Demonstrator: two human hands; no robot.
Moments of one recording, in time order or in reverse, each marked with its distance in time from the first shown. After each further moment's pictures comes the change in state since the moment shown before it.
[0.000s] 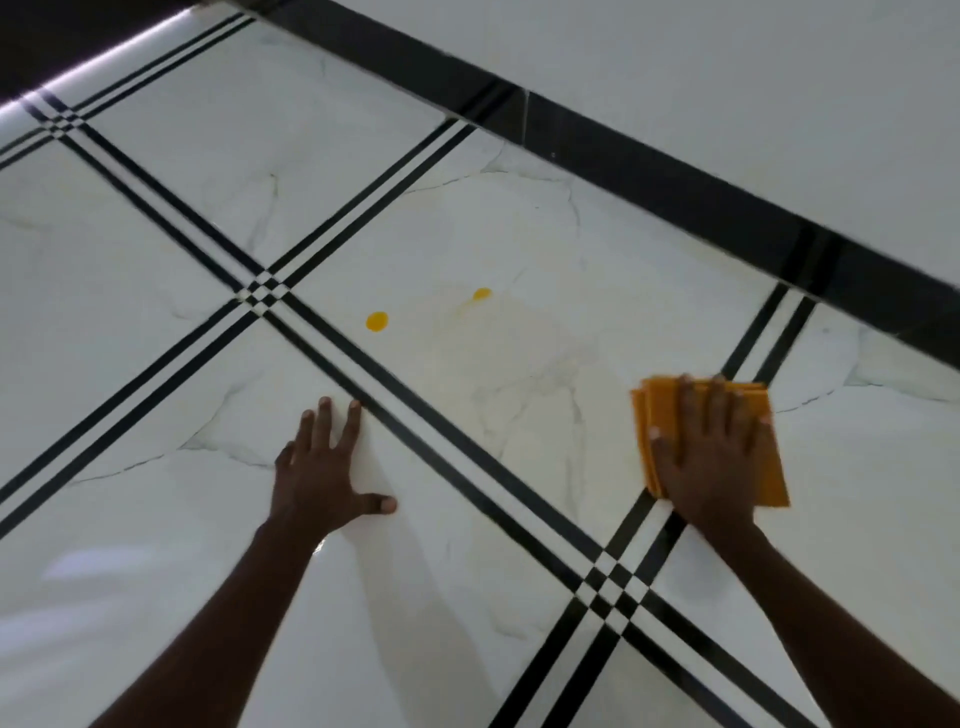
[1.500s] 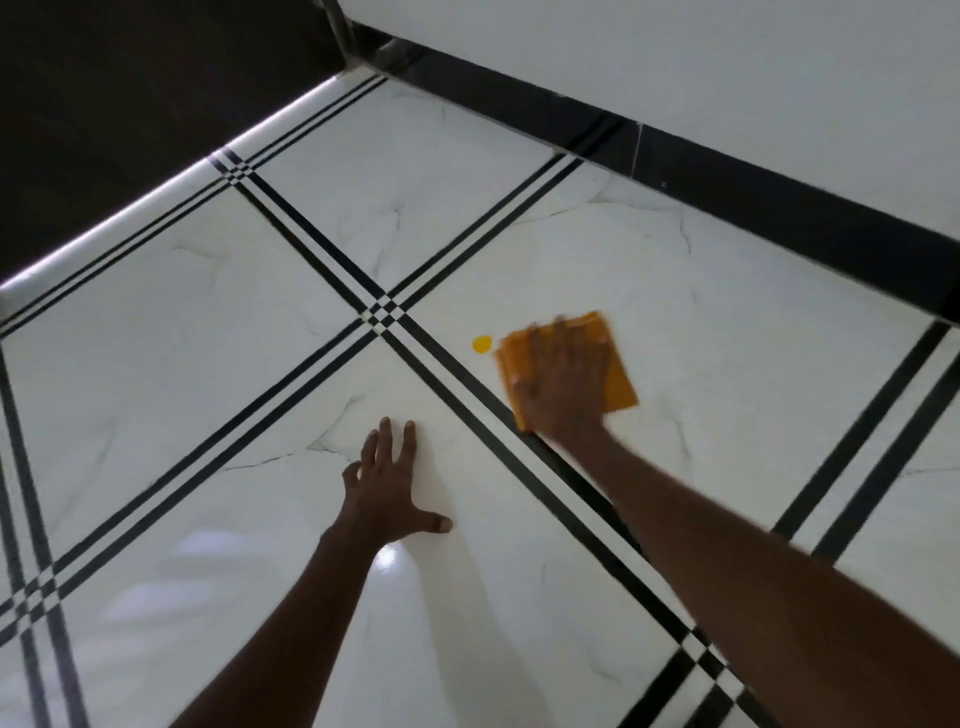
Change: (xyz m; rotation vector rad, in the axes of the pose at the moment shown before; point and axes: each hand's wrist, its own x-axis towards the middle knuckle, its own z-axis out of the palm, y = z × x) left_hand -0.003 -0.048 -0.004 -0.004 -0.066 -0.093; right_hand 0.077 -0.278 0.034 0.112 0.032 -0.343
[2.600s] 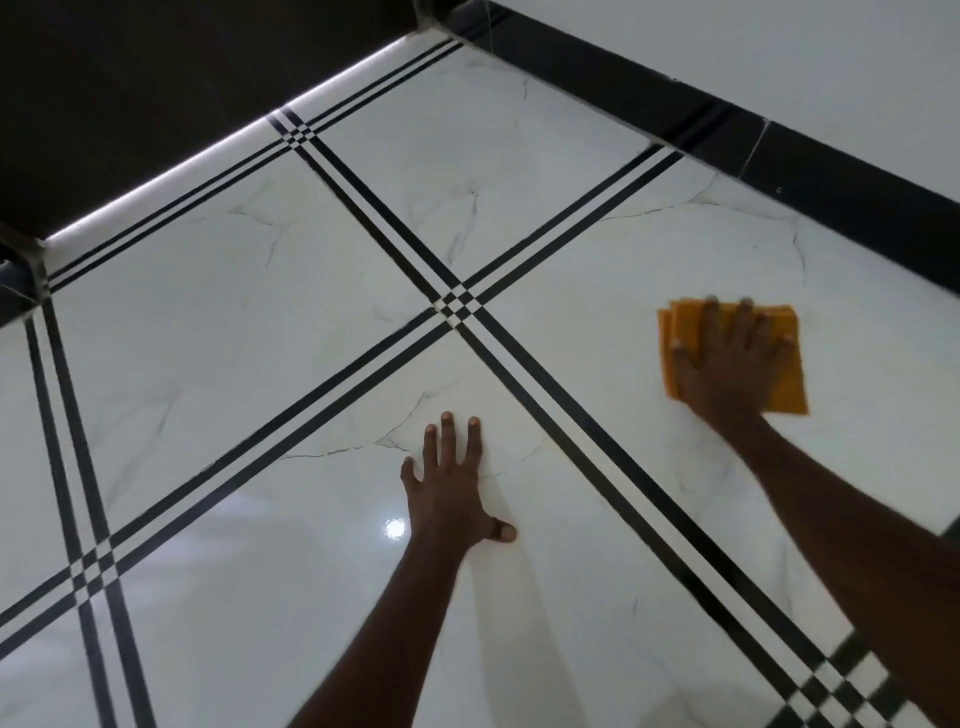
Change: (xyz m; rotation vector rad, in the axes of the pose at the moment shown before) left_hand 0.011 -0.018 0.005 -0.018 0.018 -0.057; right_hand 0.049 0.053 -0.020 -0.051 -0.034 0.184
